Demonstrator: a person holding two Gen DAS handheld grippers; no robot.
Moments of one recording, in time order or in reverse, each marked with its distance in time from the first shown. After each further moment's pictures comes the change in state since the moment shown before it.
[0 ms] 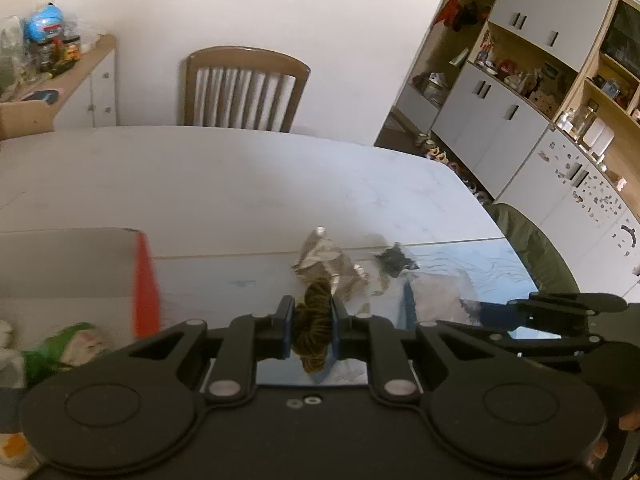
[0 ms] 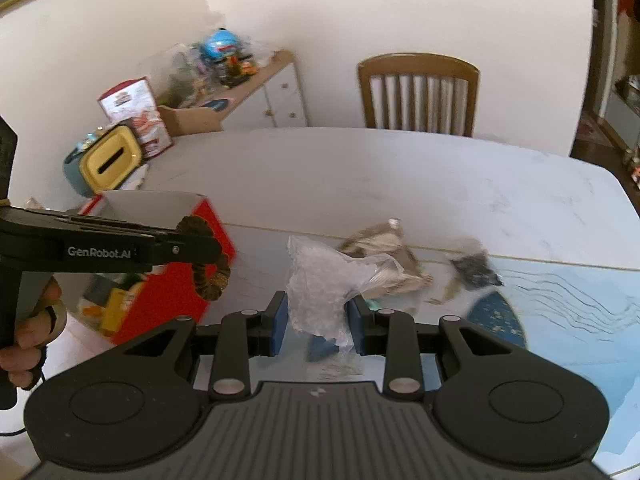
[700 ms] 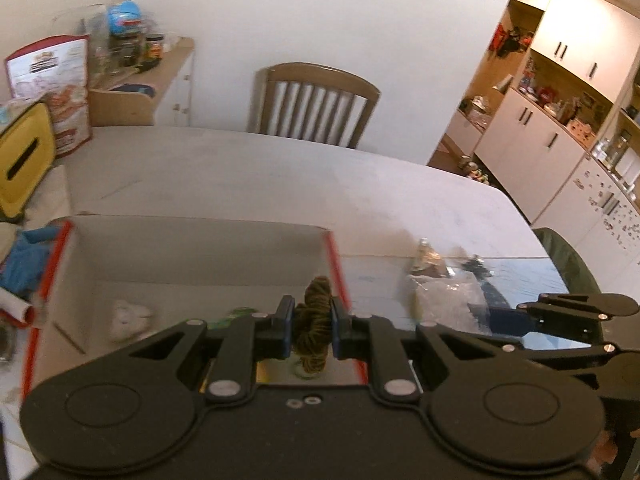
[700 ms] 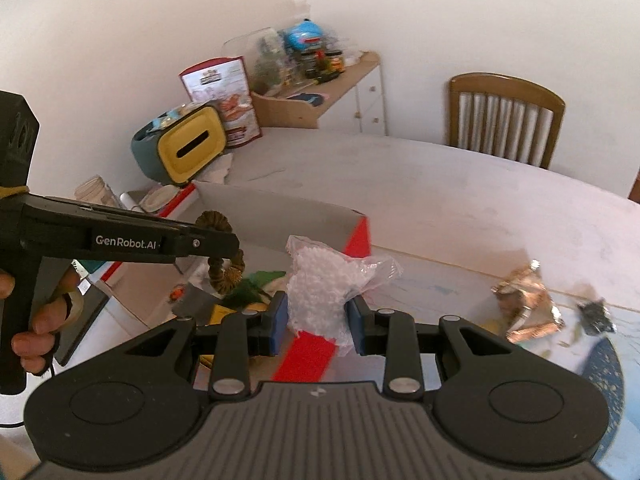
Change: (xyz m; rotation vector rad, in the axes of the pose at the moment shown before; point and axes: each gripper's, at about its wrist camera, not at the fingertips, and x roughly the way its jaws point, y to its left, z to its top) left arm -0.075 0.130 -0.010 -0.073 -0.037 0.099; right arm 0.042 0.150 0.026 -0.125 0.006 0.108
